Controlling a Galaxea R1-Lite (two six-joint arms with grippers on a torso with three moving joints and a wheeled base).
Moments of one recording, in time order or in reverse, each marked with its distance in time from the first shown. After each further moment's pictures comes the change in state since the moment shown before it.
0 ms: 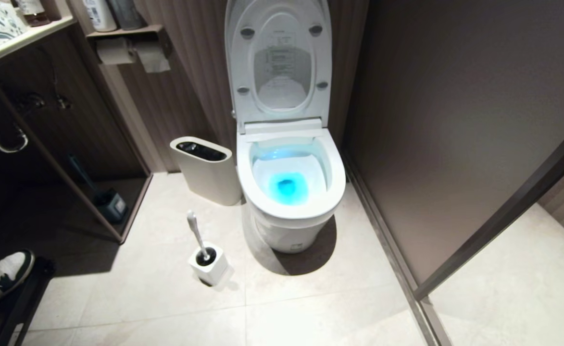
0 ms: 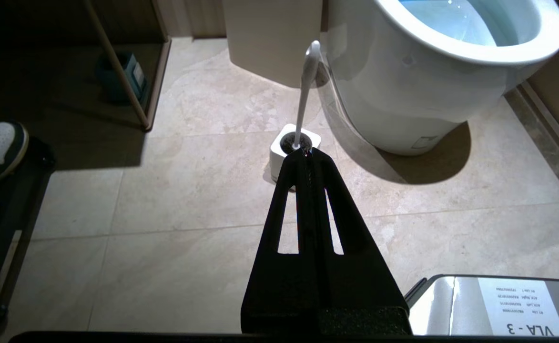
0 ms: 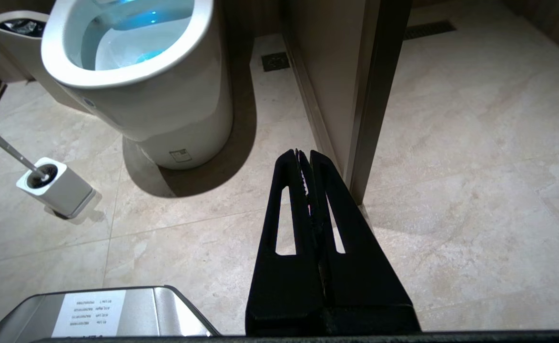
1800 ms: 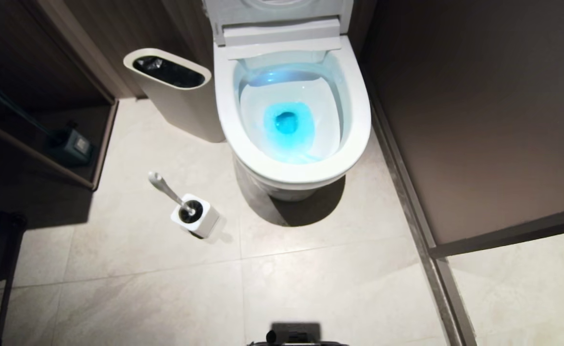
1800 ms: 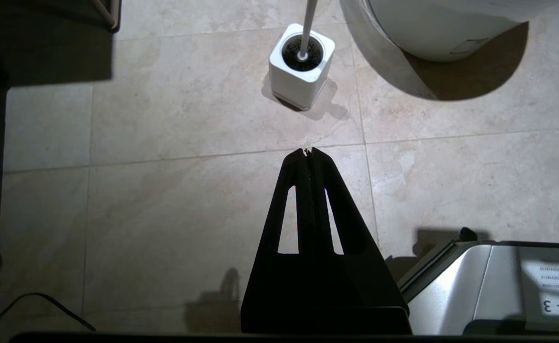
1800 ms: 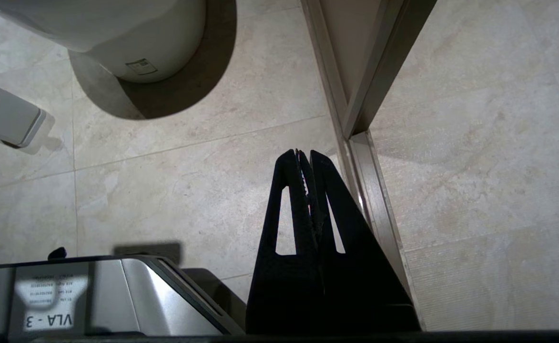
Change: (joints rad) left arm 0.000 0.000 0.000 0.000 0.000 0.000; right arm 0.000 0.000 0.000 0.000 0.000 0.000
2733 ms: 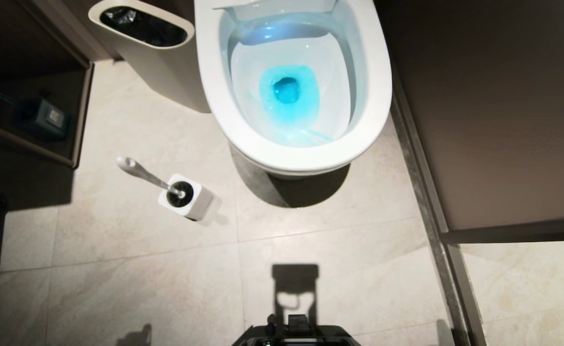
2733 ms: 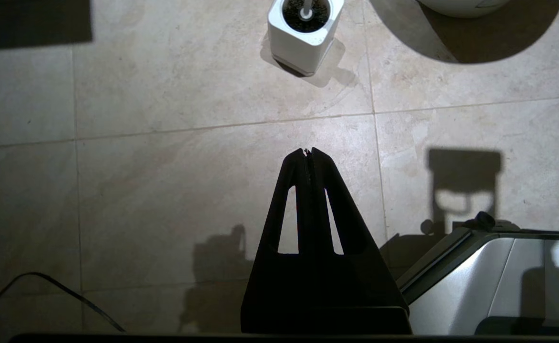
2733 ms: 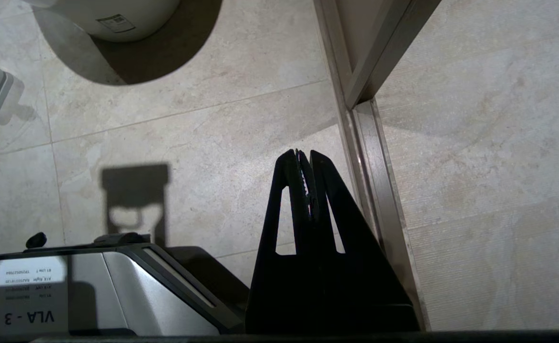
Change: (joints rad) left arm 0.000 0.000 0.000 -0.002 0.001 0.006; right arm 0.000 0.000 0.000 0.000 0.000 0.000
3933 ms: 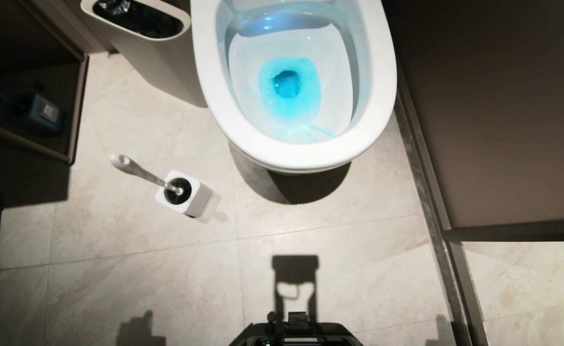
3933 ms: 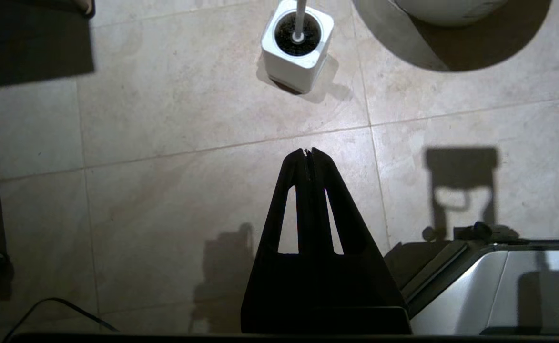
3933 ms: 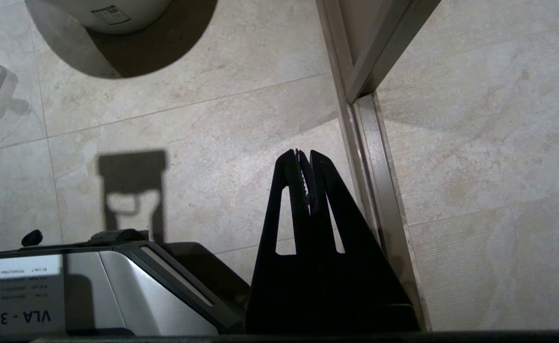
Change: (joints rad) left arm 0.000 0.089 -0.110 -0.003 -0.029 0.059; right arm 0.000 0.000 0.000 0.000 0.000 0.000
